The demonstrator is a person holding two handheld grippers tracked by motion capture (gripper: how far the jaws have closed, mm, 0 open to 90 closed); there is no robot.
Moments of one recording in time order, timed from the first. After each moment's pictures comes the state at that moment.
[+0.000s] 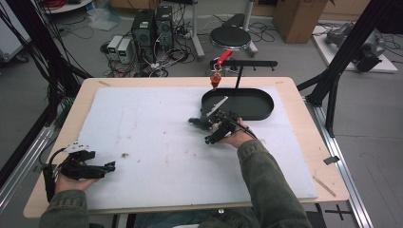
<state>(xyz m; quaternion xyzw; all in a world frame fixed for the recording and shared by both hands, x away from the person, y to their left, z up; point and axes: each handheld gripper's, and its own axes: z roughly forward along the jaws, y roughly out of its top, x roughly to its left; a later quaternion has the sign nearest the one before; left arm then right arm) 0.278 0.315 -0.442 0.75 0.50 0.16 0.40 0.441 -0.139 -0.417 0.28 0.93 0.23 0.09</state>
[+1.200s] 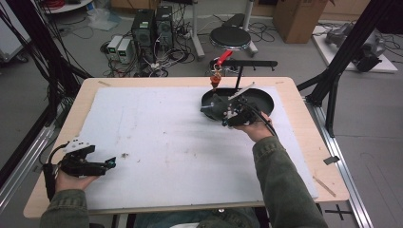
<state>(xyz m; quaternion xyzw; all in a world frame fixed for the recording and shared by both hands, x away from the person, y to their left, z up) 0.281 0.310 -0.428 0.76 0.46 0.21 0.41 0.433 -0.193 -0.355 0.36 0.88 0.29 0.11</state>
